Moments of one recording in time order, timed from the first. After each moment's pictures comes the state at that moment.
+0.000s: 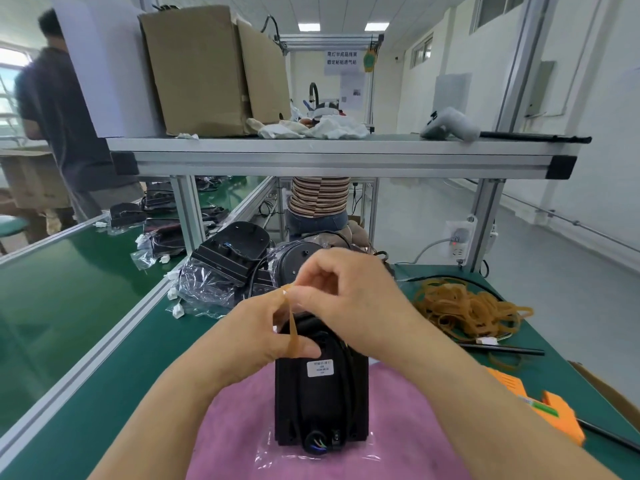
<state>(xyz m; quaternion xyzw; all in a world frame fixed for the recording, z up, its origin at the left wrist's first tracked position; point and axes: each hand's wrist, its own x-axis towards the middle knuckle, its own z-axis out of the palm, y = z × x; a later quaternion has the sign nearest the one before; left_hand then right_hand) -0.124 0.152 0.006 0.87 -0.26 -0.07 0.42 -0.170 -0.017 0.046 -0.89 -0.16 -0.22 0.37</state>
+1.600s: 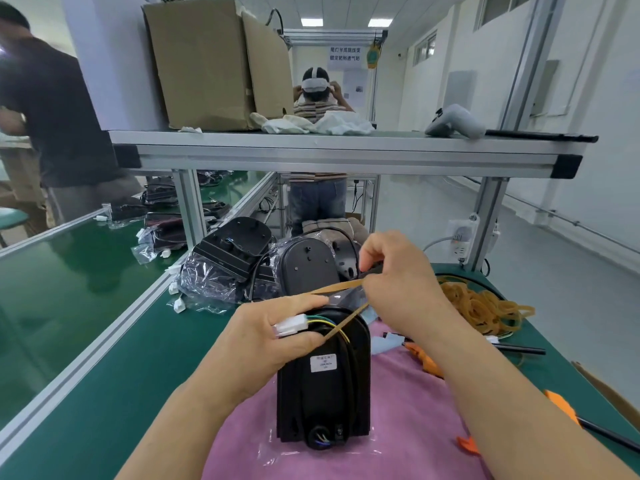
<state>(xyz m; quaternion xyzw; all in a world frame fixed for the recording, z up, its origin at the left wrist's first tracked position) -0.142 0.148 -0.012 0.81 -0.30 0.07 0.50 -0.154 -0.055 0.041 -0.90 -0.03 -0.25 0.35</state>
